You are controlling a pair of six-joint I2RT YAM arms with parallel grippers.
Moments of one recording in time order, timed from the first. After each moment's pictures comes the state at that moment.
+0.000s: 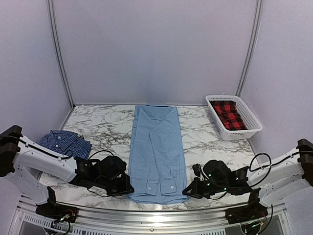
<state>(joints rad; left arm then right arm) -1.17 1.49 0.61 -0.08 0.03 -1.23 1.06 1.24 0.28 0.17 -0.15 1.18</state>
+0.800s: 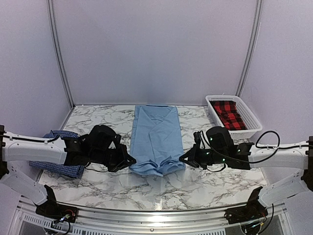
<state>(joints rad) -0.97 1.36 0.76 -0.11 0.09 -1.23 0.83 1.22 0.60 0.00 -0.20 1.05</state>
